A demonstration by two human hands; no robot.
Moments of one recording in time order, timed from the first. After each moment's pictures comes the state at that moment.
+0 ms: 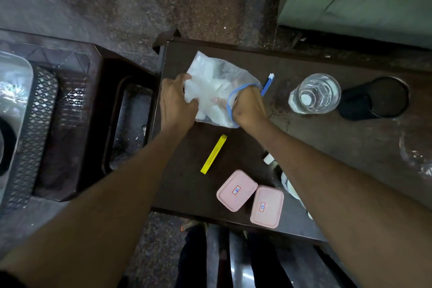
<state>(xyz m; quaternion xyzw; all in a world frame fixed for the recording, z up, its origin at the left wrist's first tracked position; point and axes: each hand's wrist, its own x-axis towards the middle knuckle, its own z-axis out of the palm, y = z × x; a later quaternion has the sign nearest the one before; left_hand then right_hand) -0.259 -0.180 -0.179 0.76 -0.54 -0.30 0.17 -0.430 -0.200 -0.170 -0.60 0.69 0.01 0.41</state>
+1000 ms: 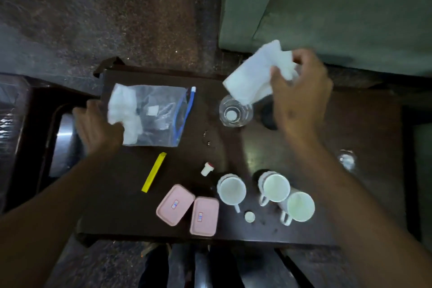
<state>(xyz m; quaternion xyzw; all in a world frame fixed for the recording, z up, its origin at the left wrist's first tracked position) -0.274 -0.180 -0.149 0.86 -0.45 -0.21 0.10 -0.615 -0.191 -0.036 -0.48 0.78 -0.38 0.15</state>
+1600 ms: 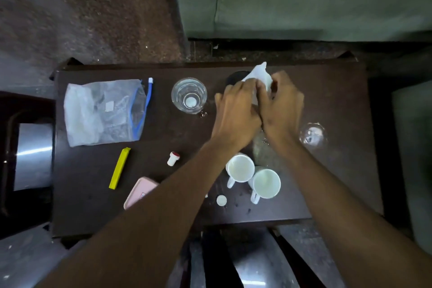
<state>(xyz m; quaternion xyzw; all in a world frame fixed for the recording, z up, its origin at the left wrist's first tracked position) -0.609 -0.139 -0.098 0.56 -0.74 -0.35 0.14 -0.717 -0.127 -0.108 -0.47 0.81 -0.31 0.16</state>
